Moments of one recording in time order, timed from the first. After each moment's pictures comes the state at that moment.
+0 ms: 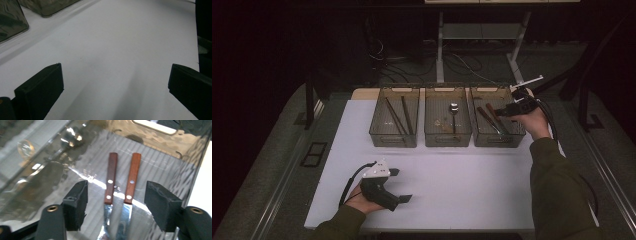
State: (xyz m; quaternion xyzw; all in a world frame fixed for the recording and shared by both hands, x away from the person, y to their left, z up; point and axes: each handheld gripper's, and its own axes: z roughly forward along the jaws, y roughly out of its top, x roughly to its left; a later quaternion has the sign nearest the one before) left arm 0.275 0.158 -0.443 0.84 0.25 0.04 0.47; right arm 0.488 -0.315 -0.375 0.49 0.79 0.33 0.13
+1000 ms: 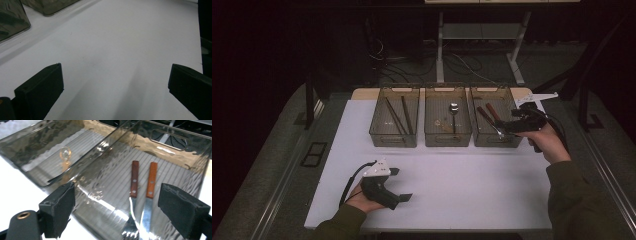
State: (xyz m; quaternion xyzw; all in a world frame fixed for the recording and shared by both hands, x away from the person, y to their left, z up) left arm 0.279 0.157 -0.445 0.84 0.25 0.04 0.47; right arm 0.410 -0.308 -0.365 0.44 0.78 0.40 0.18
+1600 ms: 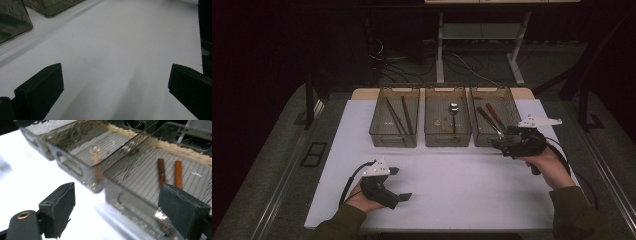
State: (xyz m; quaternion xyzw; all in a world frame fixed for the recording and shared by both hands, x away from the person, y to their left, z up) left arm 0.277 0.158 -0.444 0.84 0.26 0.04 0.47; right arm 0.342 -0.292 -0.382 0.39 0.78 0.45 0.18
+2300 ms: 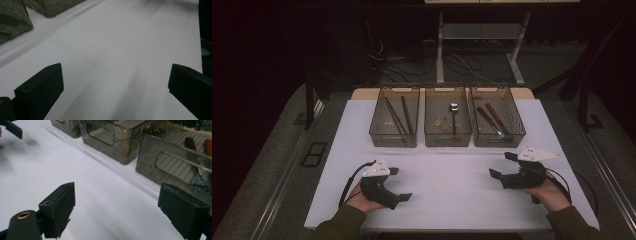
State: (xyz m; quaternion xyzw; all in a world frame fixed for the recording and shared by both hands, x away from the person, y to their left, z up) left arm 0.276 0.159 -0.442 0.84 0.26 0.04 0.47; right arm 0.280 -0.287 -0.421 0.37 0.79 0.46 0.17
